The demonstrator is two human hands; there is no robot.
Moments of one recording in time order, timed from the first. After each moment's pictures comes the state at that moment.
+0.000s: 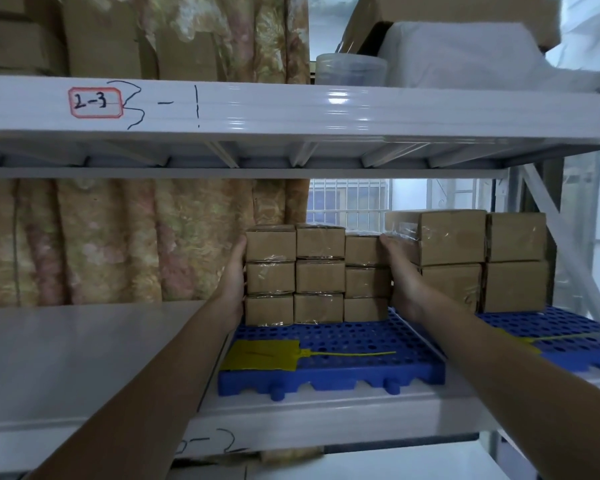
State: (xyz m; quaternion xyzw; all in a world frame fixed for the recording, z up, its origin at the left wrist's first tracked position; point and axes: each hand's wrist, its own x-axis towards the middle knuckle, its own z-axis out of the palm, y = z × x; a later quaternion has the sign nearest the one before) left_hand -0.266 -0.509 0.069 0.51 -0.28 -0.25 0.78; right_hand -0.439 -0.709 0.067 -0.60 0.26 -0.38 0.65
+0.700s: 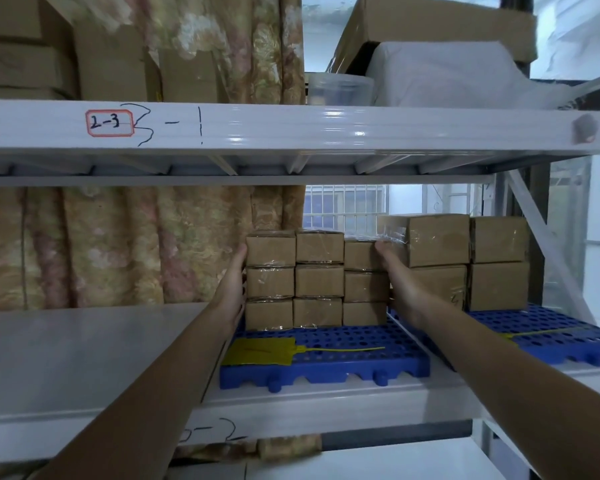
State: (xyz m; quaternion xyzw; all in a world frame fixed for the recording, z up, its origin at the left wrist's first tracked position) left_hand -0.286 -0.488 0.066 0.58 -0.33 -0.19 0.72; right_hand -0.470 -0.684 0.070 -0.66 0.25 -0.37 0.61
